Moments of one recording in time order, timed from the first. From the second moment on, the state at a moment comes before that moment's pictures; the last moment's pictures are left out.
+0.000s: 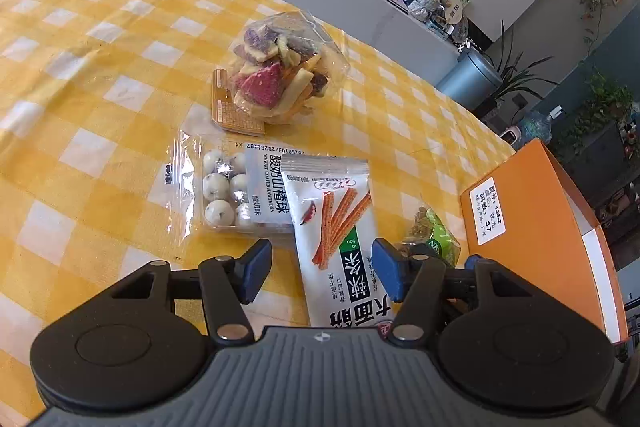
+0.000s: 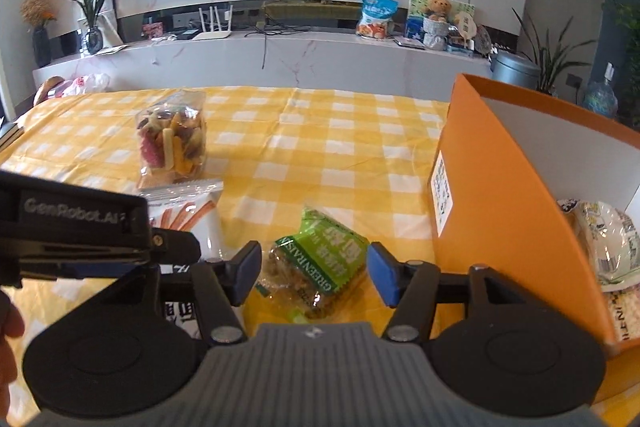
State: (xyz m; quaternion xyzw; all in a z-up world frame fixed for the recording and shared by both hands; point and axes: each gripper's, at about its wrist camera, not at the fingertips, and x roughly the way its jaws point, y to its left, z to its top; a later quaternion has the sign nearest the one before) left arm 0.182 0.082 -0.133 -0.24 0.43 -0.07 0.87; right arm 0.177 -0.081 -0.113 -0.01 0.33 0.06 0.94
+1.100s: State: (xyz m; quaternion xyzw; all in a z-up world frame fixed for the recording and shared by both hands) left arm 0.179 0.081 -0.132 -0.25 0.44 -0.05 0.86; right arm 0.202 -0.100 -0.126 0.12 0.37 0.05 0.92
